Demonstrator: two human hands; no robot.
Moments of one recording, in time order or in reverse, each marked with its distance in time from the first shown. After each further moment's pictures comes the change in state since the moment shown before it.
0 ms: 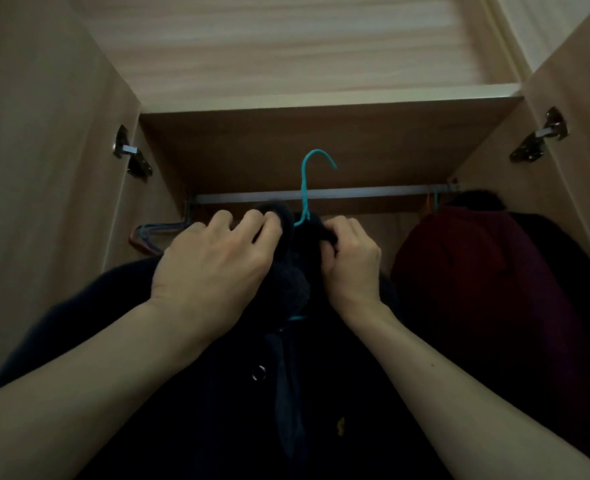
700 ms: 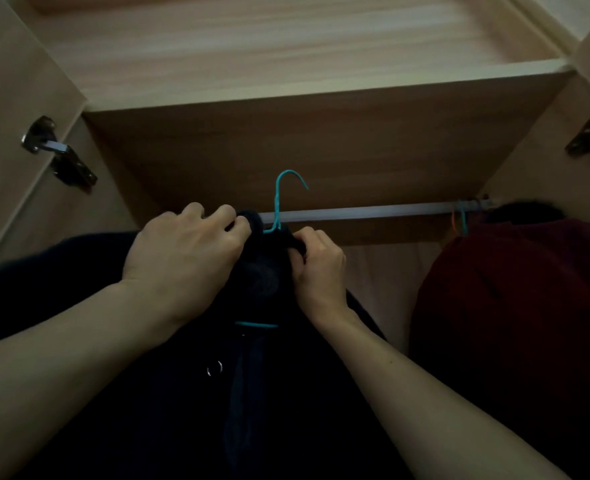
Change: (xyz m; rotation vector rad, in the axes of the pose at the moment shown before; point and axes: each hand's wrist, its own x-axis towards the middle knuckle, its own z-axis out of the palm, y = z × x) left_hand 0.080 0.022 0.131 0.209 -0.084 -0.077; right_hand 0.044 0.122 0.128 0.166 -0.037 -0.056
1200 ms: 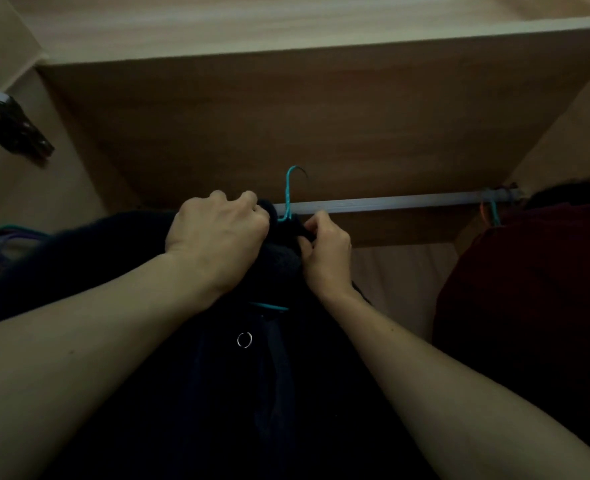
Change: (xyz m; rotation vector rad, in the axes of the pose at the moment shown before) left_hand 0.059 0.023 0.095 -0.076 -0.036 -0.072; right_hand 0.034 0.069 0.070 -0.007 0.053 0.115
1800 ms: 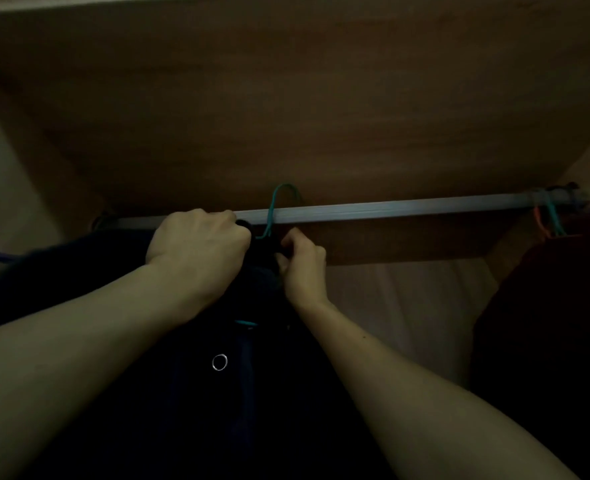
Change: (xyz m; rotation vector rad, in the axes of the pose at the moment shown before) left_hand 0.060 0.006 0.080 0.058 -0.200 -0.023; right_hand 0.042 0.065 0.094 0.150 -0.120 0.099
